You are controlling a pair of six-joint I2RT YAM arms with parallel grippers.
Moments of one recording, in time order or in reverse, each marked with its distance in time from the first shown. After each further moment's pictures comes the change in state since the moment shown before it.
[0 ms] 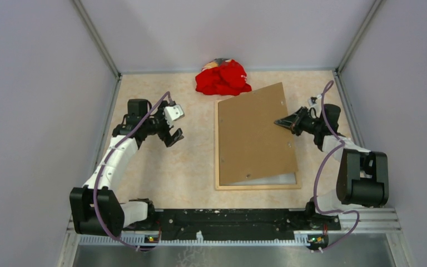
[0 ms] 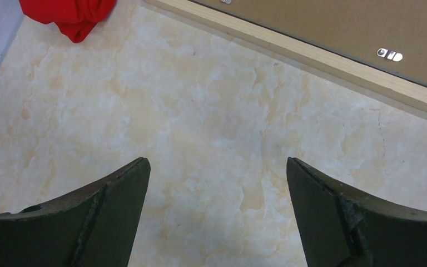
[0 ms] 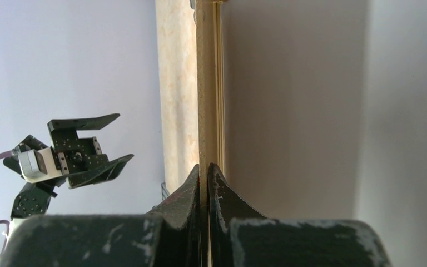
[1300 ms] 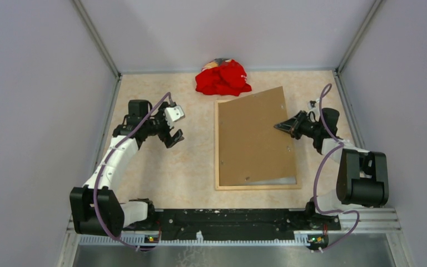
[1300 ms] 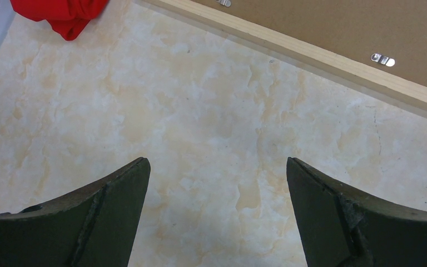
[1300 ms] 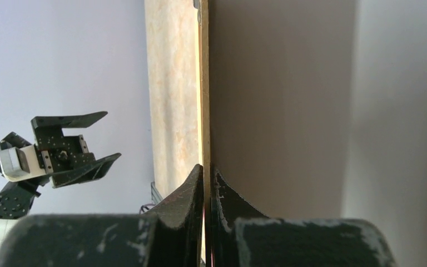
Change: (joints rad) left arm -0.003 0.000 -0.007 -0.009 0.000 0.004; right arm 0.000 0.000 -0.052 0.045 0.007 -0.034
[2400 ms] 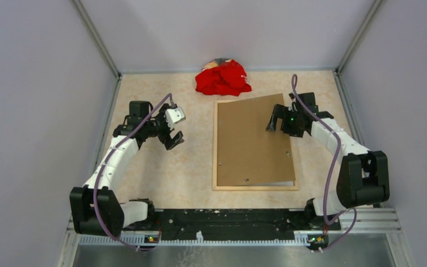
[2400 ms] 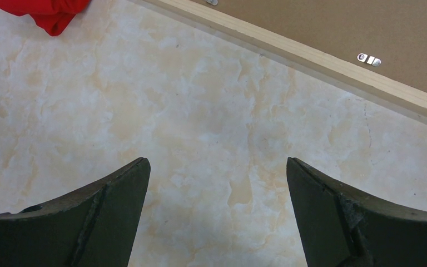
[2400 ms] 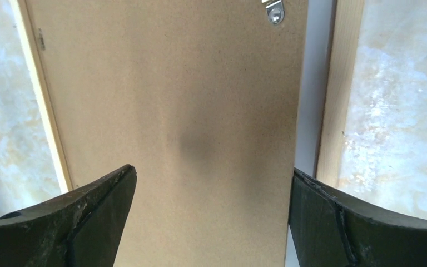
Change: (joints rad) left arm -0.006 0.000 0.000 -0.037 0.000 0.013; right arm 0.274 -0.014 0.358 -0.796 0.625 -0.481
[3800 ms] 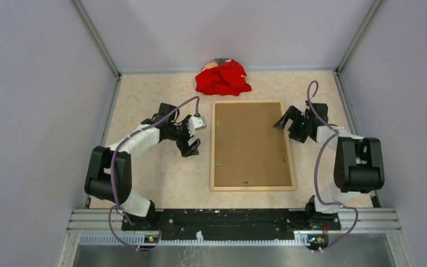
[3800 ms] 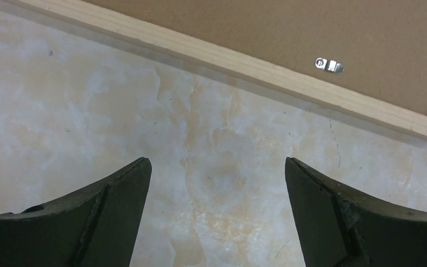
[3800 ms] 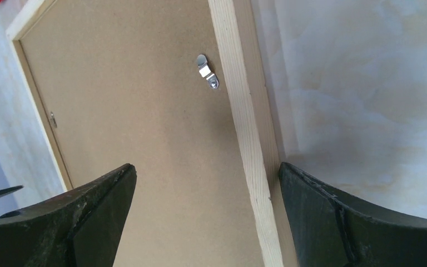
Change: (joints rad) left arm -0.181 0.295 0.002 0.061 -0.031 -0.027; right arm -0.185 0.144 -0.164 0.392 -0.127 0.167
